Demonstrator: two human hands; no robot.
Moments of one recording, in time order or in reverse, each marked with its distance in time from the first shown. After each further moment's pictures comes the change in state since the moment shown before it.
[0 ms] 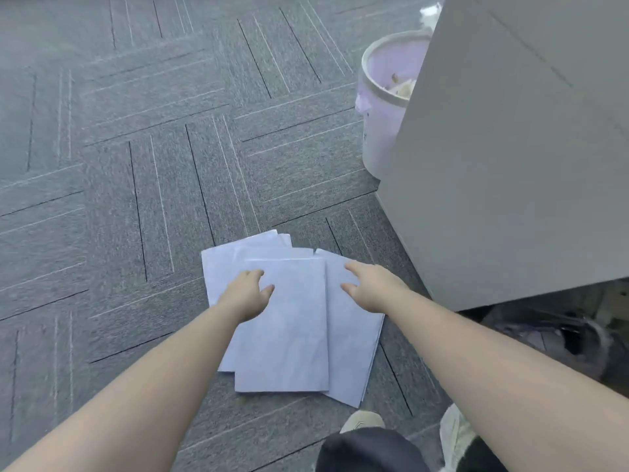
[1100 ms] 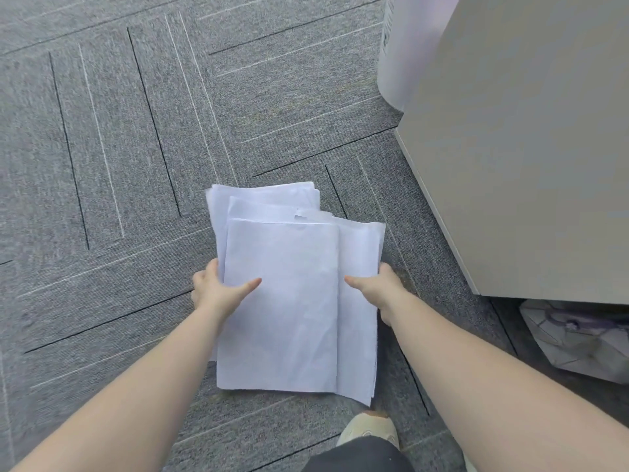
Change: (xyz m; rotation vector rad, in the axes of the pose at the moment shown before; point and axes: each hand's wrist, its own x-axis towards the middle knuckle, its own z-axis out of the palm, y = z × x) left_hand 0.086 -0.064 0.108 -0.578 0.183 -0.364; right_hand 0.108 0.043 0.122 1.098 0.086 0.490
